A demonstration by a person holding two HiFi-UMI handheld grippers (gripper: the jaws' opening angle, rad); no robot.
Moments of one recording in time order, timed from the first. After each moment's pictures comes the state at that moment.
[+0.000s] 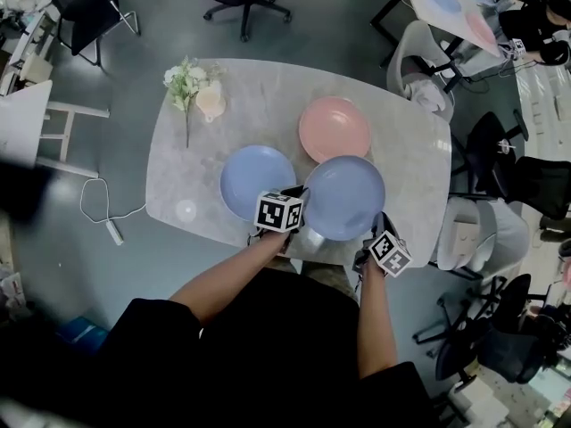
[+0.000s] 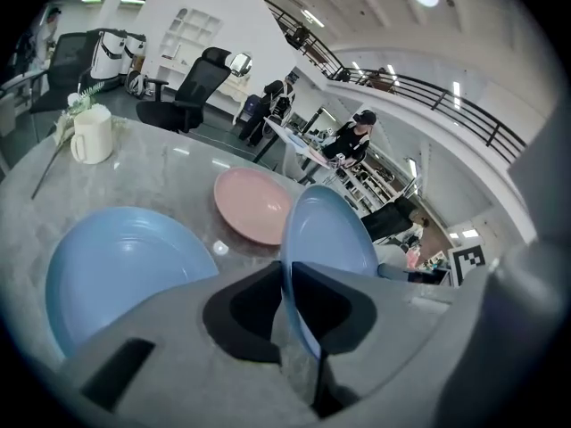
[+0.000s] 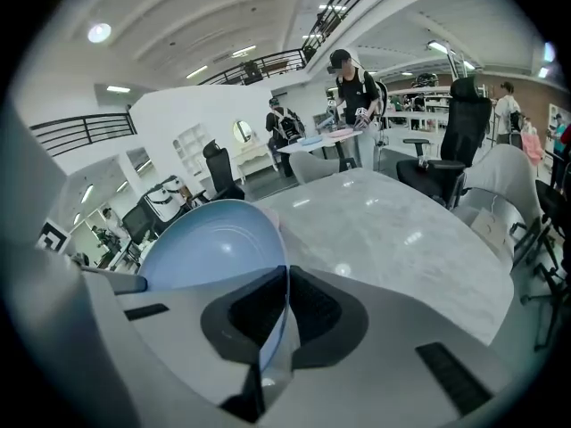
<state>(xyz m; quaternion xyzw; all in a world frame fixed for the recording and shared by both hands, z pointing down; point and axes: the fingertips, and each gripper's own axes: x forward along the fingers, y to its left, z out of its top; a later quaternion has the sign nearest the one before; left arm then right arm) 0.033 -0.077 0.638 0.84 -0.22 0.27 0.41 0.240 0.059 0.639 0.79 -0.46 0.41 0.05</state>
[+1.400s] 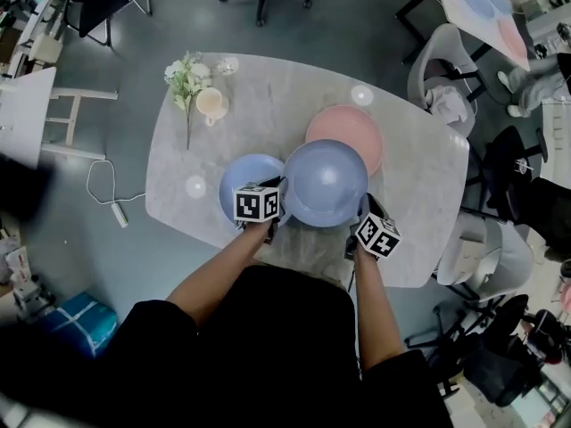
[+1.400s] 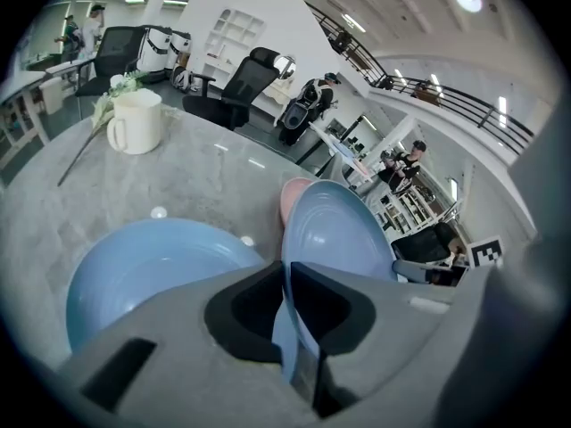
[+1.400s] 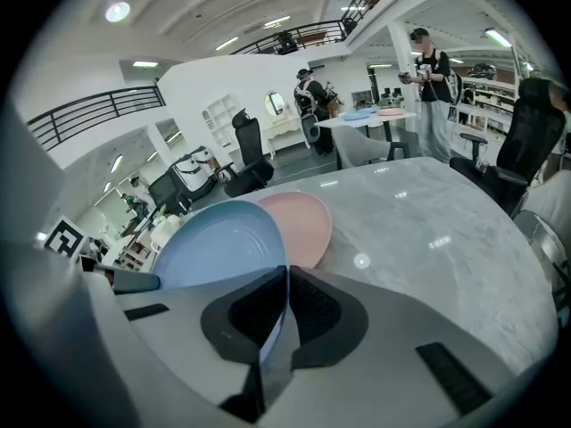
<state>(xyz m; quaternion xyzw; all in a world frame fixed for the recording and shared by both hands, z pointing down) -0.006 -0.170 0.692 0.78 -0.32 0.27 0.46 0.222 -0.080 0.676 0.71 -0.55 0.42 0.12</state>
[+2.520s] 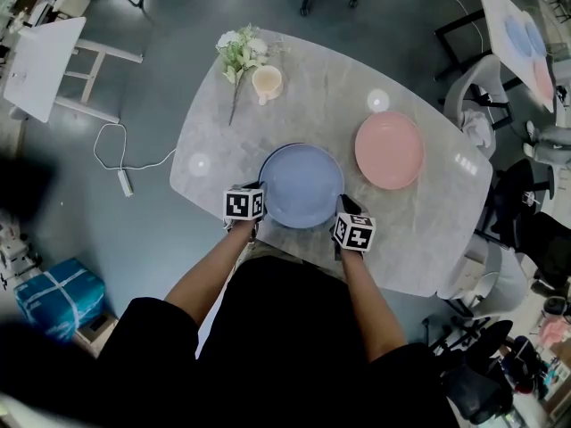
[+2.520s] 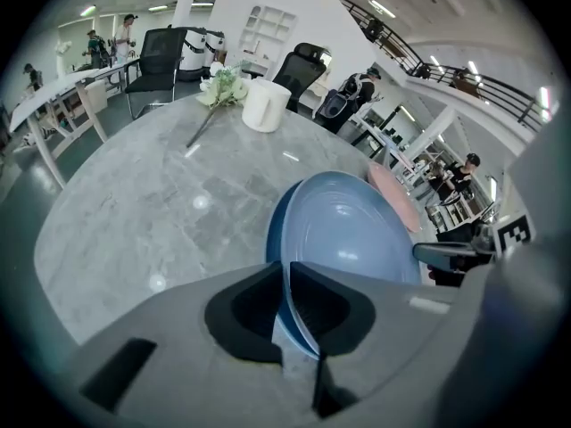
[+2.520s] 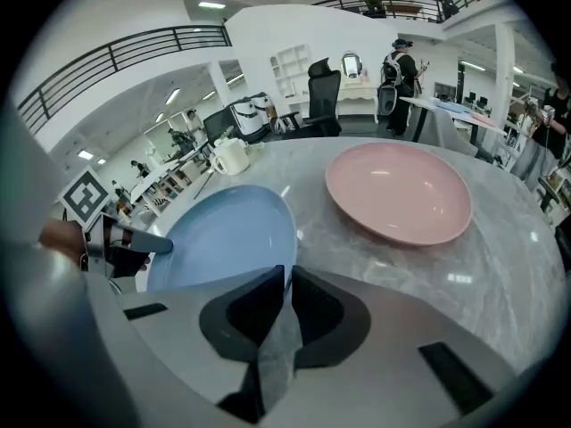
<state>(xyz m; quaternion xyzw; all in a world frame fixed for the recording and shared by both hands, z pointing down) -0.208 -0.145 0.757 0.72 -0.40 0.33 0.47 0.025 -0.098 0.732 0.57 -0.66 0.41 0.28</state>
